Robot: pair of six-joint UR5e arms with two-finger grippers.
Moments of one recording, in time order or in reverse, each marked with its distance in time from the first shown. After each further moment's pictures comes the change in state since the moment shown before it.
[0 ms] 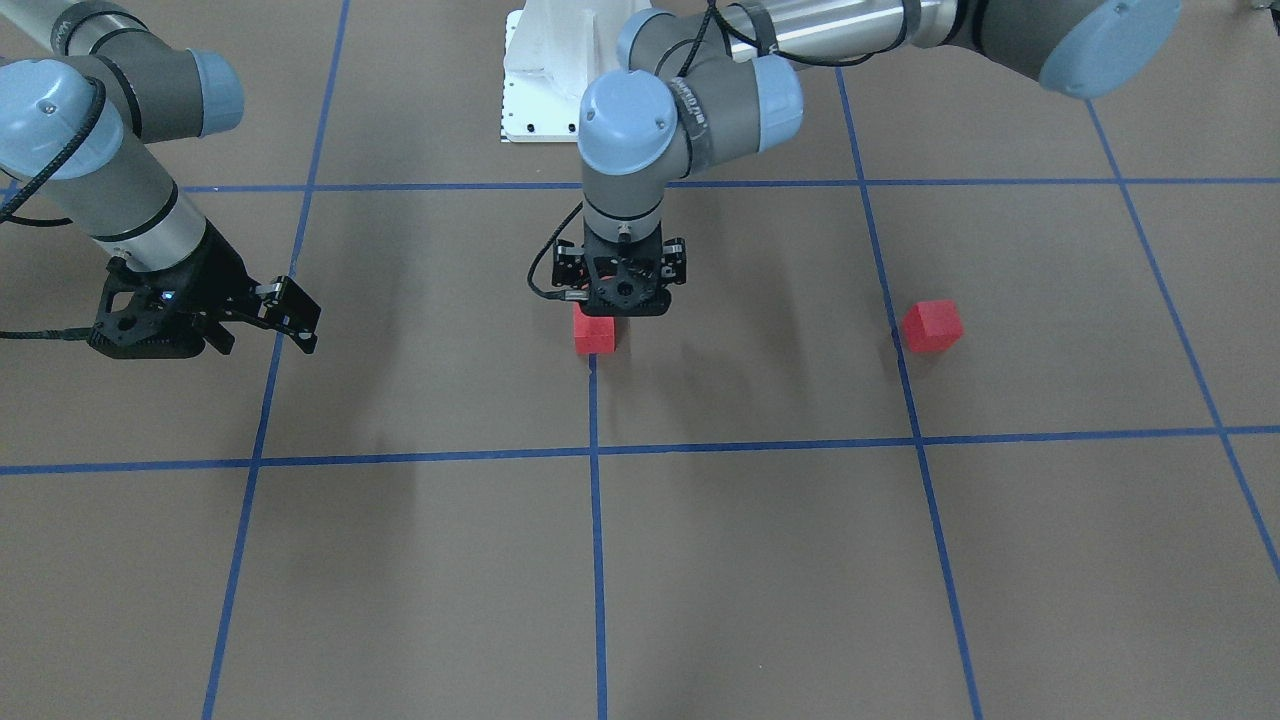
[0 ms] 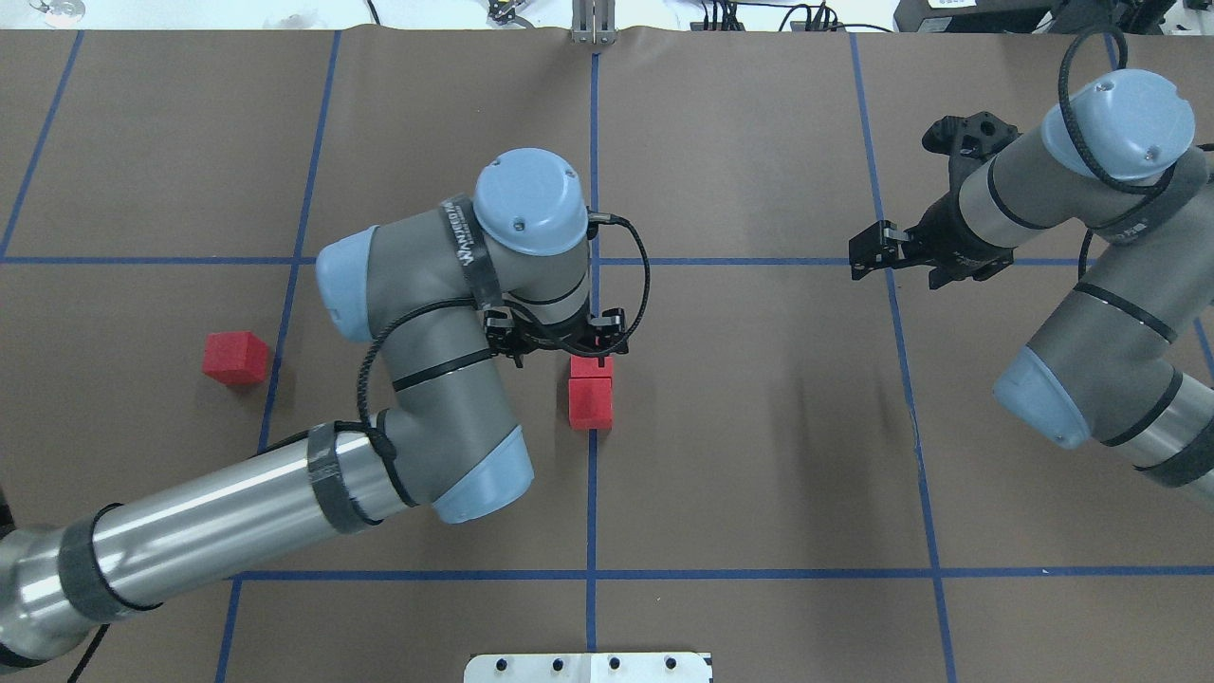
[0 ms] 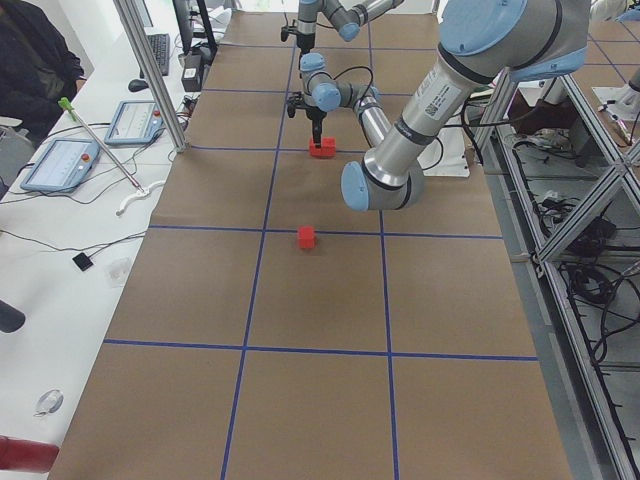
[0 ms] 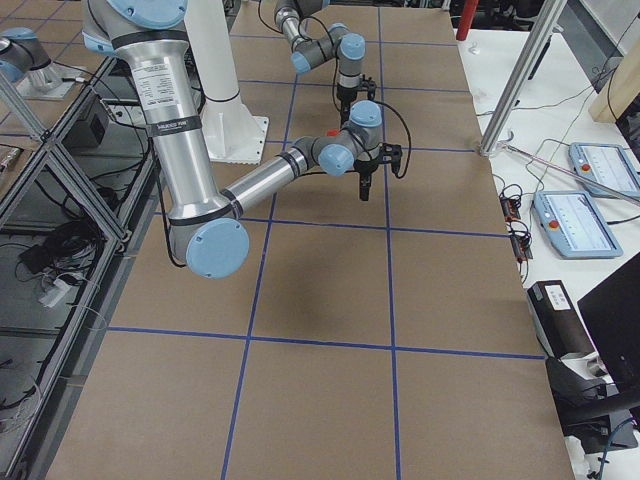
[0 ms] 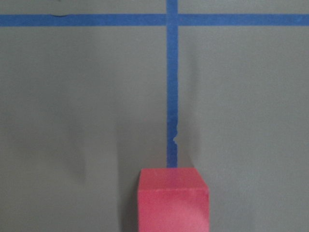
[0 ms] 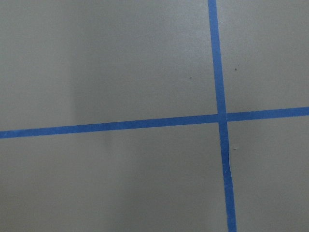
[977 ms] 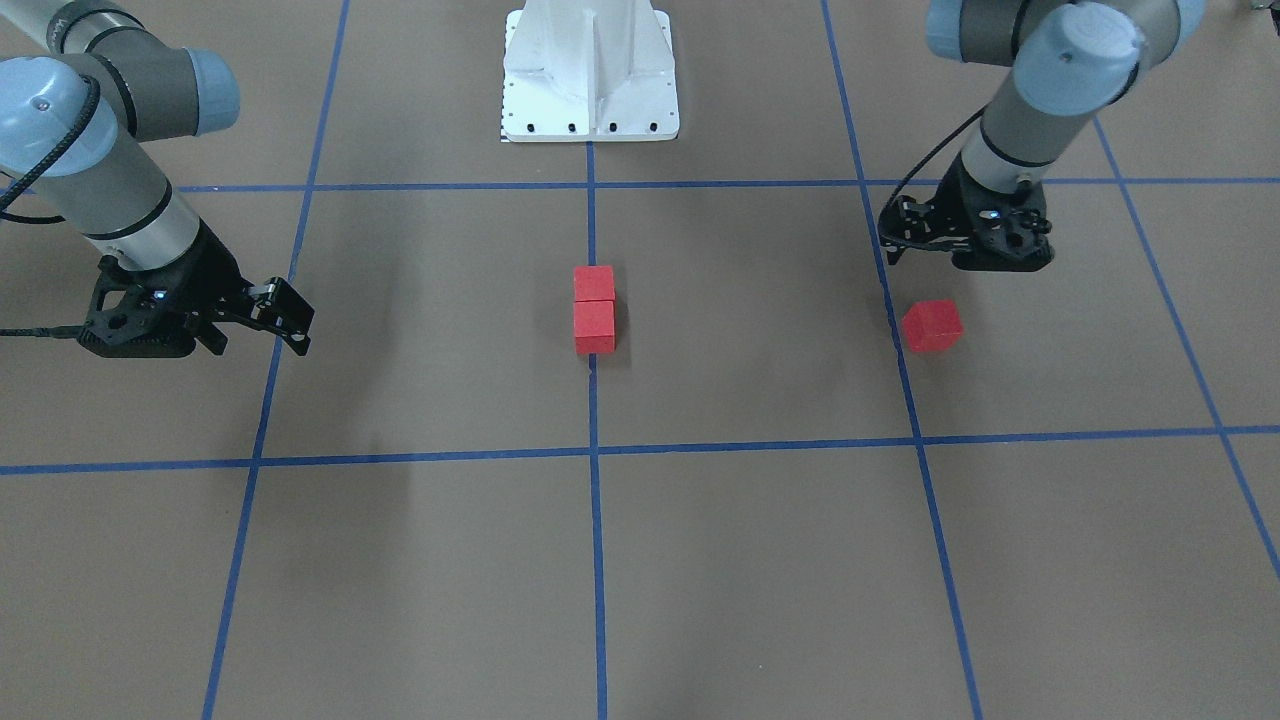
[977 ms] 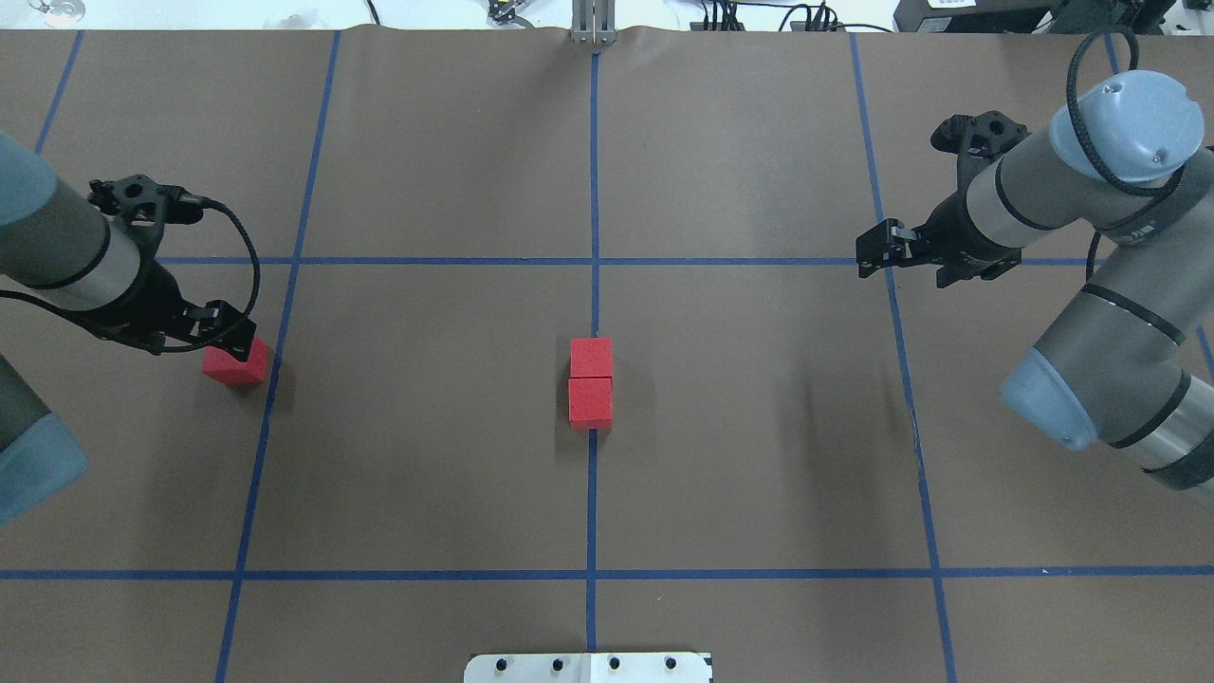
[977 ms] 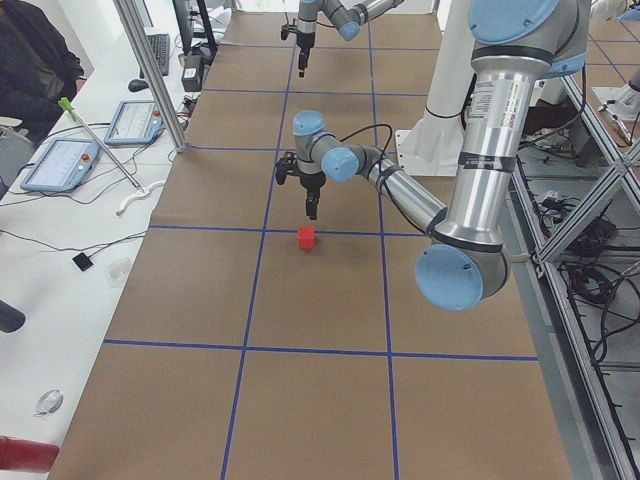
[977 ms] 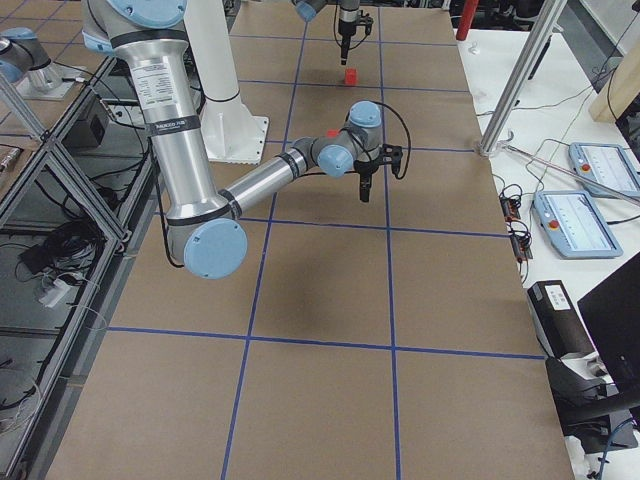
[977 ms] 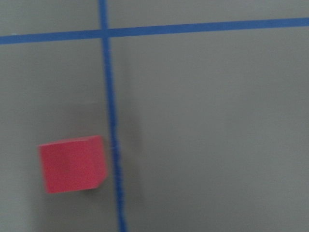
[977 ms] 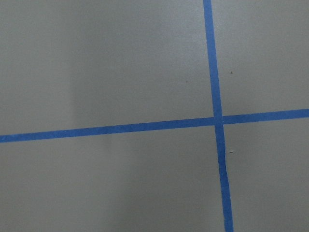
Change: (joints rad) left arm -0.309 0.661 -0.376 -0.097 -0.160 0.379; right arm 0.005 -0.019 0.008 0.006 -0.020 0.010
